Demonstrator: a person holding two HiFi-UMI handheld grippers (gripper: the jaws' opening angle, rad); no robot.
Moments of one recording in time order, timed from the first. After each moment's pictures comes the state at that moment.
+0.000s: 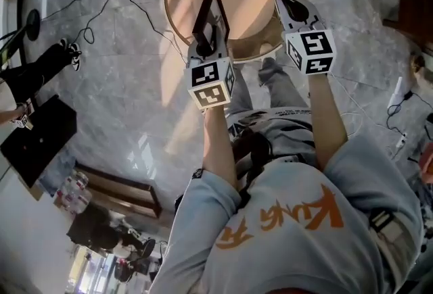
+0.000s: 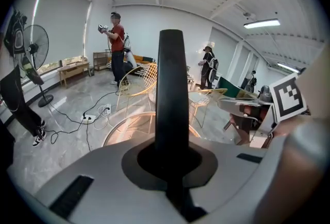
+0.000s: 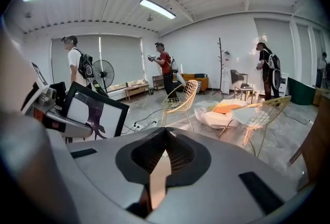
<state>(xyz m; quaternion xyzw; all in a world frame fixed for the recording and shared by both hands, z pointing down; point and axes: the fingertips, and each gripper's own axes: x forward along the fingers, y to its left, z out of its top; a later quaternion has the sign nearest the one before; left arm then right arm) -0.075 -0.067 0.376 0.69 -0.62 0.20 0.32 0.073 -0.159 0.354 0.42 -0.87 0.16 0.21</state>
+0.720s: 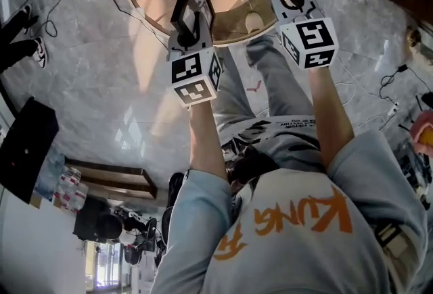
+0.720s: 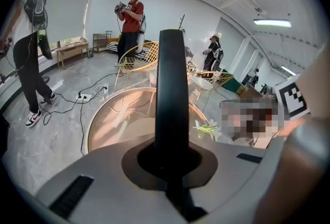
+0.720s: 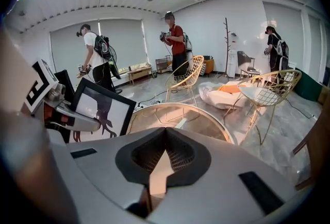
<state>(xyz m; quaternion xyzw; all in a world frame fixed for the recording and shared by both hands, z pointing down) -0.087 -0.054 0.523 0.67 -0.59 0.22 0.40 0.057 -0.137 0.499 0.38 -0.85 0.20 0.30</state>
